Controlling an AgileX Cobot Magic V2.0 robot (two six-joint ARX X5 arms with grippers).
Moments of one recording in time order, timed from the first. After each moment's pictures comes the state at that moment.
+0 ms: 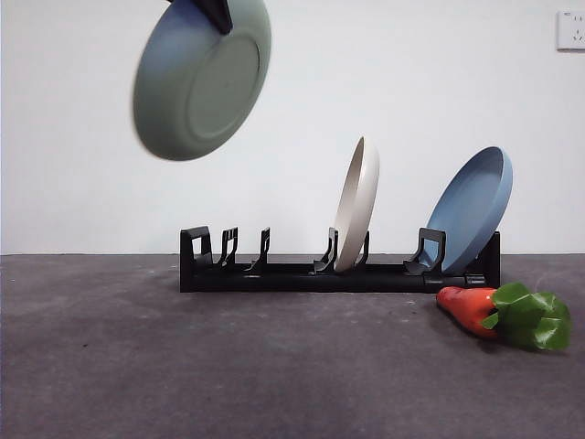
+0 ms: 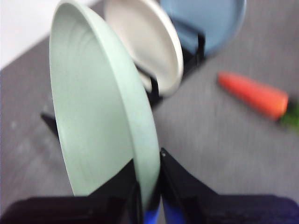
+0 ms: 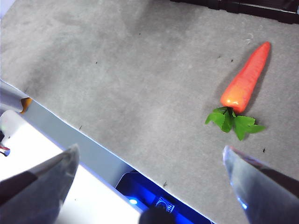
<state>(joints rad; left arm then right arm) -0.70 1.38 1.42 -0.75 -0.16 0.21 0.17 0.81 1.06 -1.13 -0.52 -0.13</state>
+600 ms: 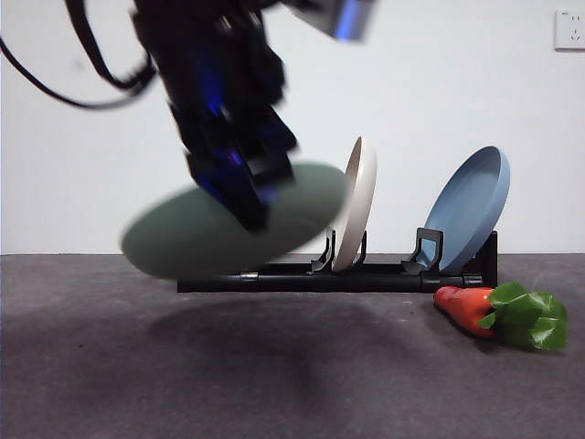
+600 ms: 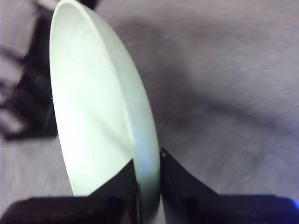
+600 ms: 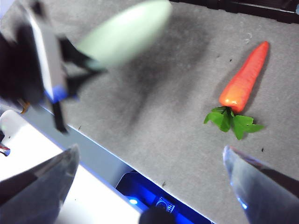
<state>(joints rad) -1.06 1.55 1.06 -0.53 -0.54 0.33 0.17 0.81 1.06 -1.13 -0.52 -0.13</state>
